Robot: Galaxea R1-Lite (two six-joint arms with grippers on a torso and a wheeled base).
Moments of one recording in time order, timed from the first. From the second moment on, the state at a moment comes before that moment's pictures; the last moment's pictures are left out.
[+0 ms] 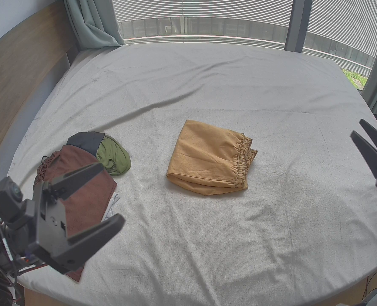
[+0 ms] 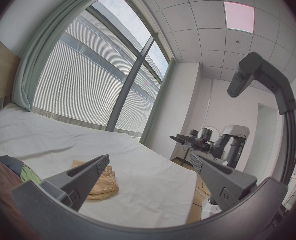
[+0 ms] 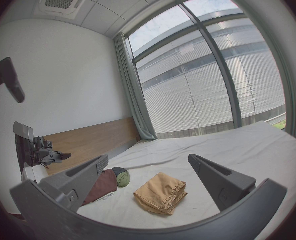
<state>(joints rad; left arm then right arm) -0.58 1.34 -0.12 -1.52 -0.43 -0.21 0.15 1.19 -0.25 -1.27 0.43 0.20</state>
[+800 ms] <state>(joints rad) -0.31 0.60 -0.02 -0.81 -0.43 -0.21 0.07 0.17 -0.08 -0.30 0.41 0.12</state>
